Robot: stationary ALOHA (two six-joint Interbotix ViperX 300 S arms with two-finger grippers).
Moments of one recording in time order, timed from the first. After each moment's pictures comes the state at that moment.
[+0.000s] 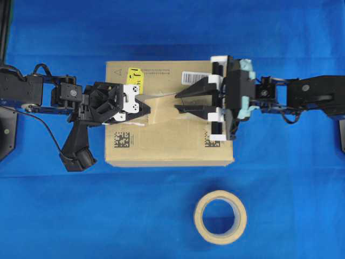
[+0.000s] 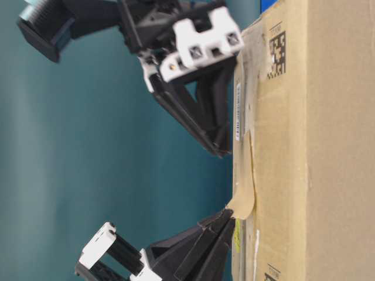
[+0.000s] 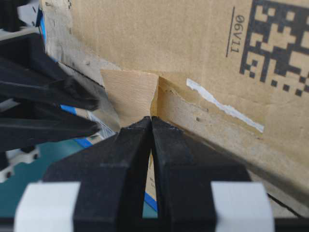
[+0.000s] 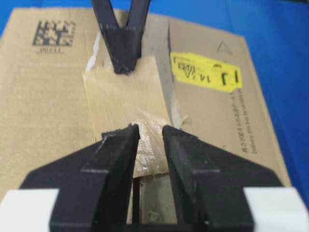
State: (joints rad) left arm 0.03 -0.23 0.80 -0.03 0.04 1.70; right arm -0.07 -0.01 0.77 0.01 -0.47 -0.01
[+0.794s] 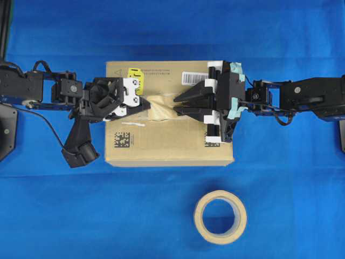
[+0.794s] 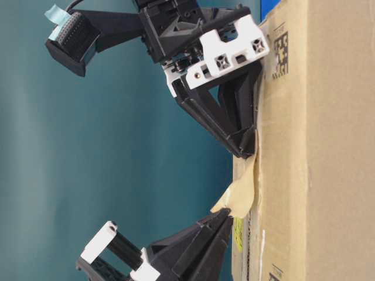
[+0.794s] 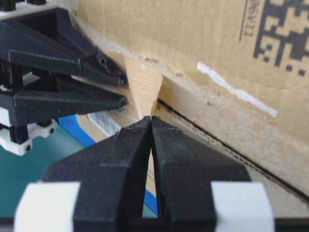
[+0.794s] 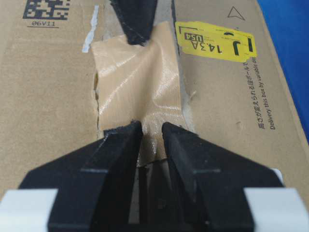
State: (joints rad) left arm 0.06 -0.23 0.79 -0.03 0.04 1.66; right arm -0.07 0.02 0.76 0.01 -0.38 0.03
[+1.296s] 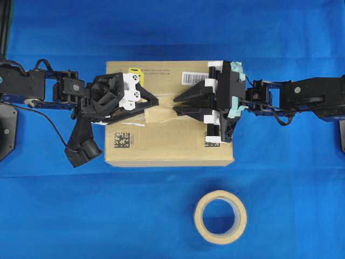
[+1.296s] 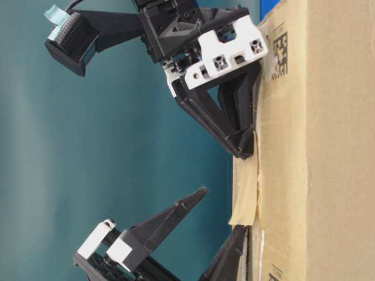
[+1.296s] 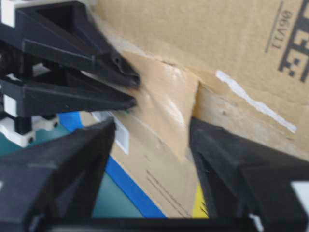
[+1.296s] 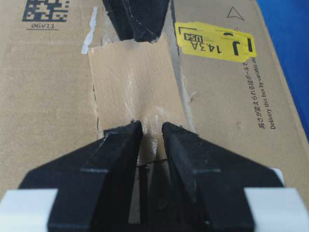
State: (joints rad) left arm 0.06 -0.23 0.78 -0.03 0.09 1.56; right arm -0.07 0.02 0.76 0.03 -0.38 0.03
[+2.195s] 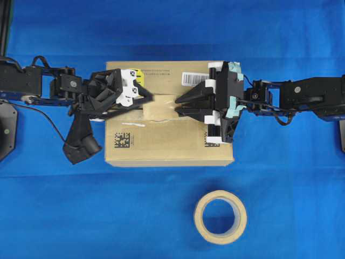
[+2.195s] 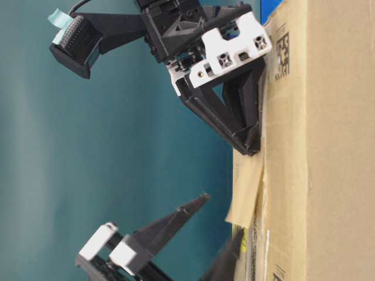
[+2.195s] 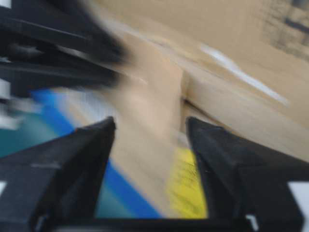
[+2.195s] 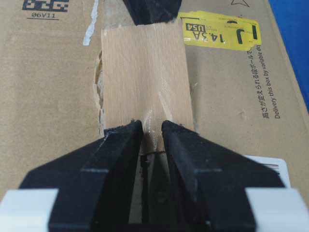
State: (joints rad) left arm 0.08 -0.25 0.79 -0.03 0.12 1.56; right arm -0.07 0.02 0.76 0.03 -0.33 0.03
